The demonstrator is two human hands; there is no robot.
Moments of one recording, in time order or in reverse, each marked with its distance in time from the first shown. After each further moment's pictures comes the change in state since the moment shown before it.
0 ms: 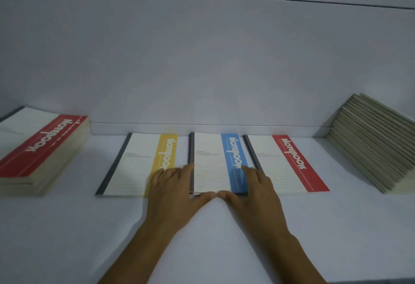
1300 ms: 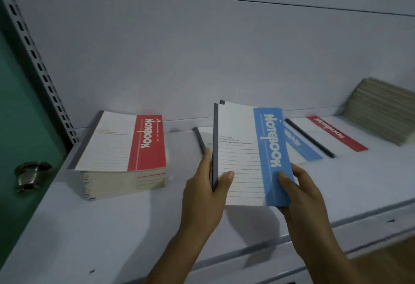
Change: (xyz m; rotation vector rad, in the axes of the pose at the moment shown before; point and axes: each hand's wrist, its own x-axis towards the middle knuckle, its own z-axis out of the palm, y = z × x) left_hand -0.068 -0.160 -0.113 -1.025 -0.084 0.017; right_hand -0.088 -0.229 0.057 1.054 0.407 0.582
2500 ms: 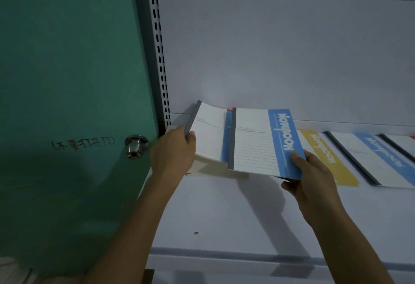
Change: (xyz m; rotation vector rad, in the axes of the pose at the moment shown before) left_hand 0.026 -0.018 -0.203 0.926 0.378 -0.263; right_hand -0.017 0.010 0.130 -0.015 -0.239 0.153
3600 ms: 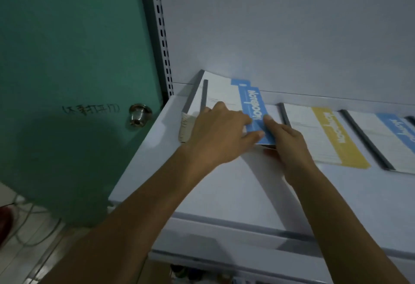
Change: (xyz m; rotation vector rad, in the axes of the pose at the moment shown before) left_hand -0.042 0.081 0.015 0.238 -0.214 0.426; right_hand 0.039 0.017 0.011 -0.261 -0.245 0.003
